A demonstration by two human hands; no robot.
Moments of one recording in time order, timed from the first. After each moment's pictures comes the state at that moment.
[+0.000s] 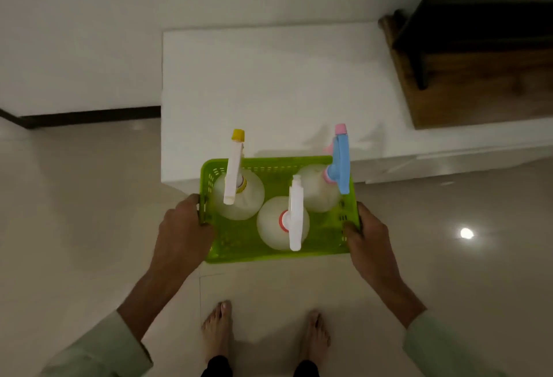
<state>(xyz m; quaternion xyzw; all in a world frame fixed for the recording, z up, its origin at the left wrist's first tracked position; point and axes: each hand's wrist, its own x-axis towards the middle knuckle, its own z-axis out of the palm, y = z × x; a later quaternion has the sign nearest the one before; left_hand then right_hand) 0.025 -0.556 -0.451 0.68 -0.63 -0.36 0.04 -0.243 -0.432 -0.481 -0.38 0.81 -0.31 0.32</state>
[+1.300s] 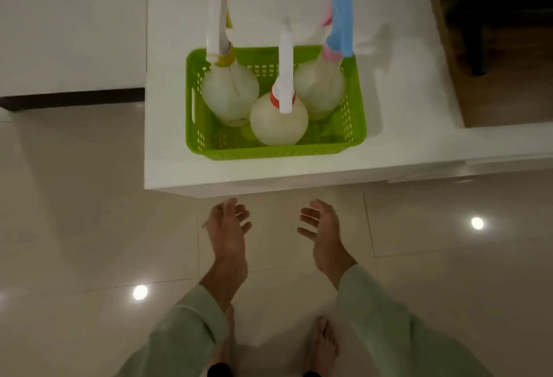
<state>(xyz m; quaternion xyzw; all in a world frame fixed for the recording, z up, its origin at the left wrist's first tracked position) -0.050 -0.568 -0.583 0.72 -0.15 -0.58 0.35 -0.199 -0.524 -0.627 0.10 0.72 -0.44 0.53</state>
